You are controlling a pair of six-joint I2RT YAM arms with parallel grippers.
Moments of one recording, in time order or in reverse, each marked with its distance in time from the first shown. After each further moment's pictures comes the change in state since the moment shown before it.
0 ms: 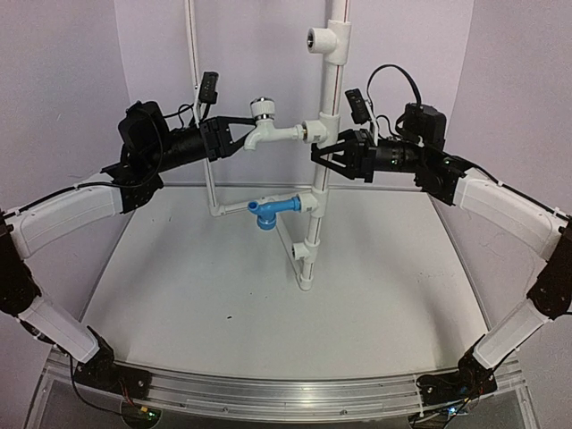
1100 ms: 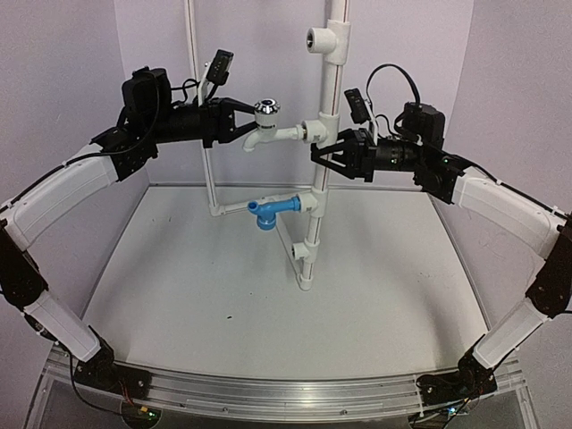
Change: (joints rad) left arm -0.007 0.065 0.314 -0.416 0.216 0.288; right arm -0.004 0.014 0.014 -0.004 -0.021 -0.008
